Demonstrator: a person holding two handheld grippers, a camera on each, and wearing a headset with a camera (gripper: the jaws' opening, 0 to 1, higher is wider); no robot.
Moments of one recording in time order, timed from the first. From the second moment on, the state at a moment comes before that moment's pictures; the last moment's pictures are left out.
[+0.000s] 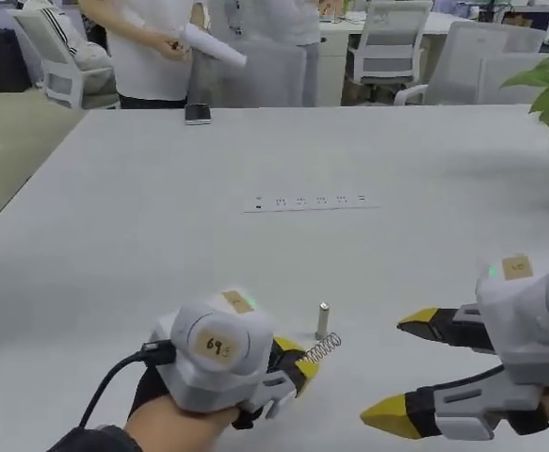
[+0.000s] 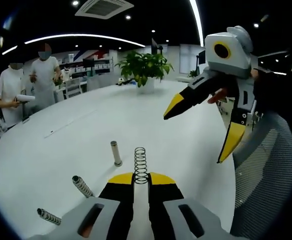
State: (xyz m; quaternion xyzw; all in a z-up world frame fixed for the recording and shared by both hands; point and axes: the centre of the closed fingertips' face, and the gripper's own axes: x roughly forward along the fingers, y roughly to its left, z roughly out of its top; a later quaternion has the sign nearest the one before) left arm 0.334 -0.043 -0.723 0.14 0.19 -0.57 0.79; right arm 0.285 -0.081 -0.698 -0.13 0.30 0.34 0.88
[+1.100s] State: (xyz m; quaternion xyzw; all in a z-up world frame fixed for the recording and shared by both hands) left arm 0.282 0.018 -0.668 0.12 0.11 -0.63 0.76; right arm 0.285 -0.009 -0.663 -0.17 0.27 0.46 0.83
